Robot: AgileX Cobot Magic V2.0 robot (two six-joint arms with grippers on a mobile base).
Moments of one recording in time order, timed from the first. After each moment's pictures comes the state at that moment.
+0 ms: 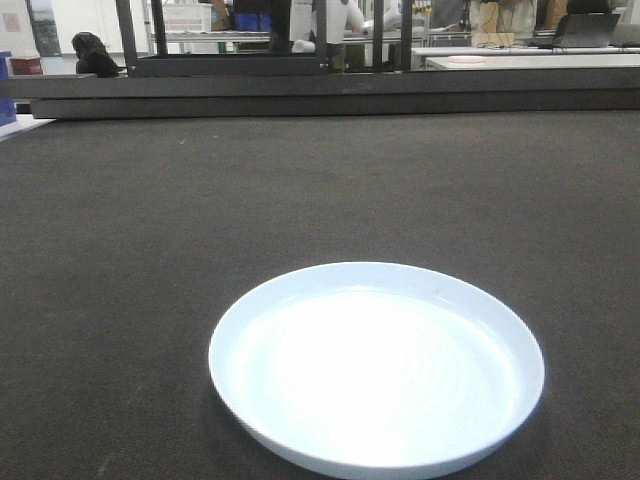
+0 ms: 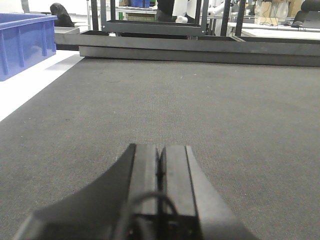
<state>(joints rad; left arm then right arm) -0.02 -0.01 0.03 -0.13 0.05 0.16 0.02 -0.01 0.03 -0.07 0.02 0.07</state>
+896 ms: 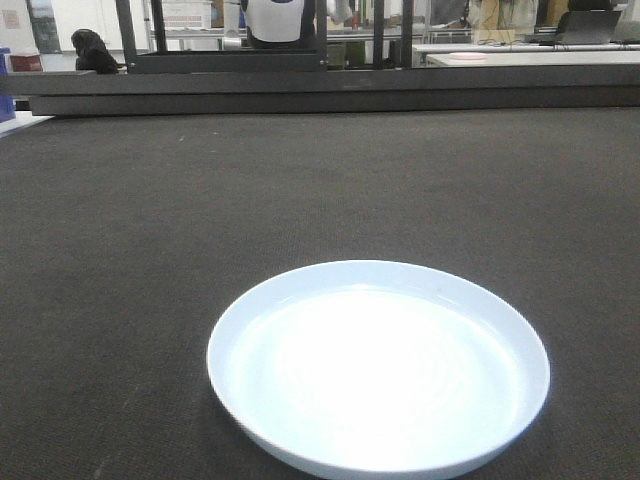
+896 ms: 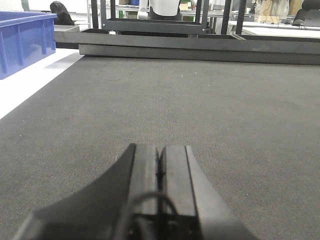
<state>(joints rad) -0.02 -0.01 0.03 -0.13 0.05 0.16 0.02 -0.01 -0.13 -0.07 -0.04 0.07</state>
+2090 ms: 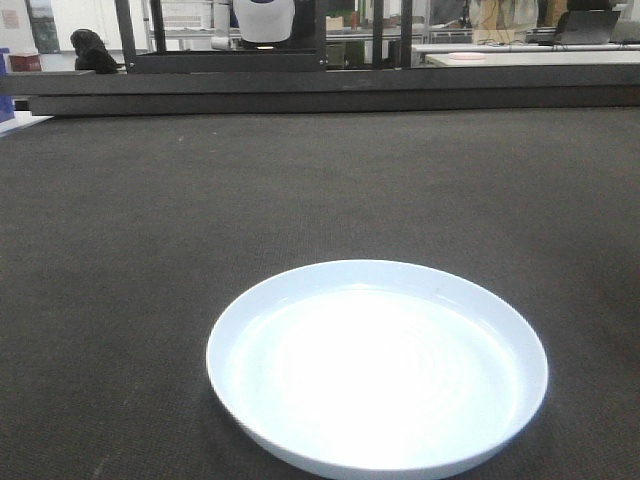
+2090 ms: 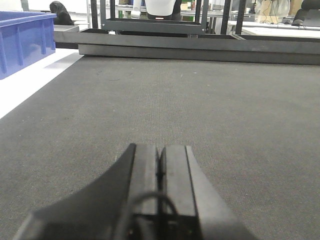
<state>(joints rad) -0.02 -0.01 0.03 -0.13 0.05 0.16 0.30 1.12 -0.82 0.01 0.90 0.37</state>
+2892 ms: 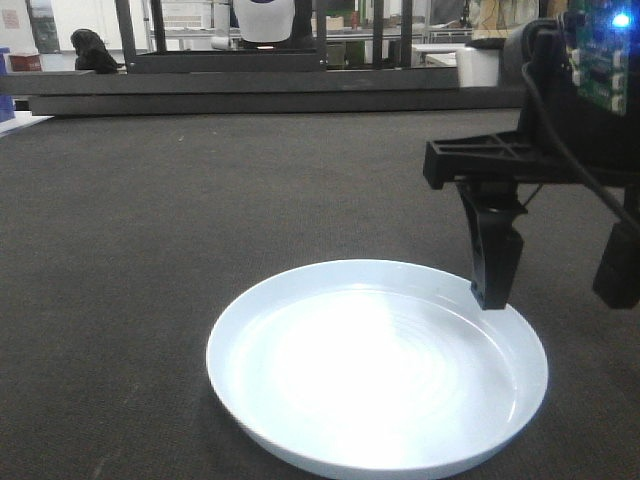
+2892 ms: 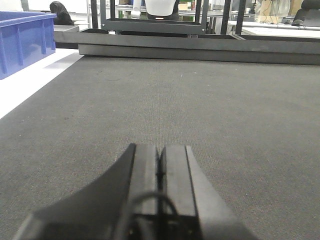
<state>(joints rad) -0.02 -0.01 0.03 -0.13 0.05 0.16 0.53 1.53 -1.02 0.02 0.95 0.53</state>
